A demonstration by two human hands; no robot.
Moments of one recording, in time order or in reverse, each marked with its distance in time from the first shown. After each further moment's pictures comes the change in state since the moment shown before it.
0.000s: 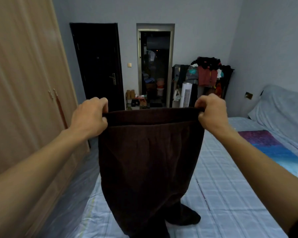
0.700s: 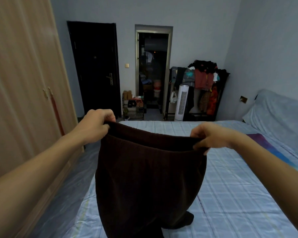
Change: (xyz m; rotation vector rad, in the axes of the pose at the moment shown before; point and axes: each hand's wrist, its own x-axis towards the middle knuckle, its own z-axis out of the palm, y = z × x) left_hand 0.001 -0.017 0.024 -0.381 -0.254 0.087; right_hand -0.021 0.009 -0.026 0.176 -1.010 0.159
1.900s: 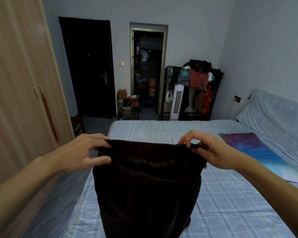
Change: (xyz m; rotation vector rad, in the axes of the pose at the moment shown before) left_hand -0.033 -0.047 0.021 0.038 -0.243 0.428; right_hand -0.029 0.018 0.029 0.083 0.093 -0.563
